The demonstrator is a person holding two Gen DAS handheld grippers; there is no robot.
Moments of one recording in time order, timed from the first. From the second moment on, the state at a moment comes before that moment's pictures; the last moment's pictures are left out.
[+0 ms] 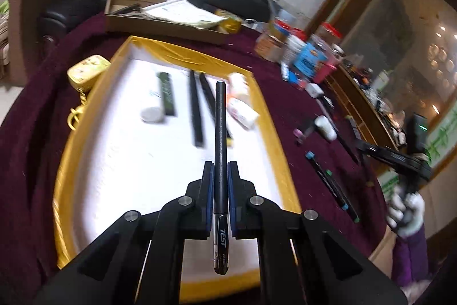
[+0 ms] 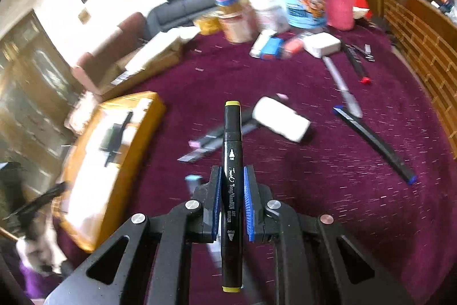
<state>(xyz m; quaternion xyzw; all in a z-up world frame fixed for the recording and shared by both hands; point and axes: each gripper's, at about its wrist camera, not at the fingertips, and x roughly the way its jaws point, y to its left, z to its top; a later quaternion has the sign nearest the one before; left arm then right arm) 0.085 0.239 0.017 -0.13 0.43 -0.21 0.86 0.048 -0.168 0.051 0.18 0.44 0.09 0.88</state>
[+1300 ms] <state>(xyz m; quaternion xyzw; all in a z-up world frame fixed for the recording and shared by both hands) 0.194 0.274 -0.016 -0.11 0.51 -0.10 0.85 0.181 0.113 -0.014 0.20 0.54 0.18 0.80</state>
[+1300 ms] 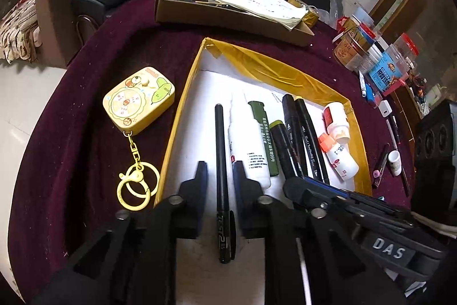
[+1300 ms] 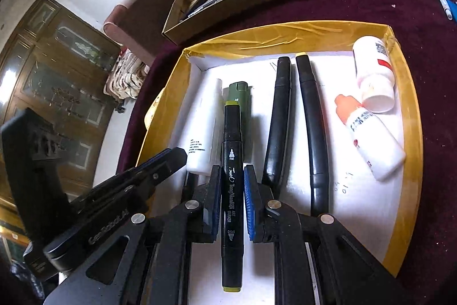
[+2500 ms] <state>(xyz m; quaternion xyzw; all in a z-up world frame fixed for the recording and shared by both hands) 0.048 0.059 0.008 -0.10 0.50 -0.28 0.82 -0.039 -0.201 0.022 0.13 0.43 -0.01 0.89</state>
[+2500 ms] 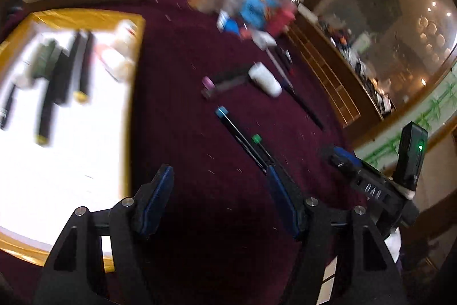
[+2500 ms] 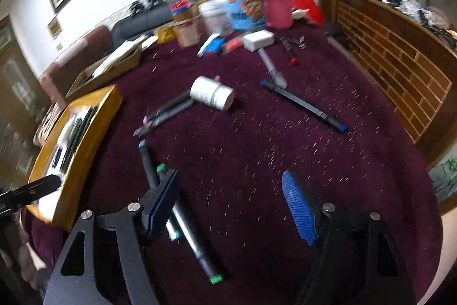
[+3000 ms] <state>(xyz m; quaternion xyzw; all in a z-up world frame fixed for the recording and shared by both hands) 0.066 0.010 -0.014 -0.07 0.52 -0.24 0.82 -0.030 -0.164 -0.011 0.07 0.47 0.09 0.88</state>
